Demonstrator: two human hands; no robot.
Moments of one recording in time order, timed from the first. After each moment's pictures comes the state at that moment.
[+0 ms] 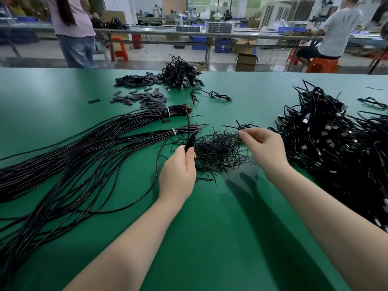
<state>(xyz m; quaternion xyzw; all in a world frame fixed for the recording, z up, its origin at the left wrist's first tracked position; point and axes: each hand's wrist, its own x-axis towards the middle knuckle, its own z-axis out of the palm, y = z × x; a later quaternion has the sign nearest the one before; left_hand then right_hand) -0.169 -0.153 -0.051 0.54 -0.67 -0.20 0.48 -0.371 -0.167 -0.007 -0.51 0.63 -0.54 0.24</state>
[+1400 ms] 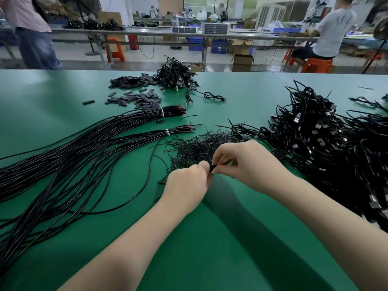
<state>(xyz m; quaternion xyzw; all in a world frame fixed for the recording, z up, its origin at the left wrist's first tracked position) -0.191 -0.137 -0.048 0.51 -0.84 0.06 0.19 -0.346 -0.109 0.036 -0.80 0.56 -0.20 0.09</state>
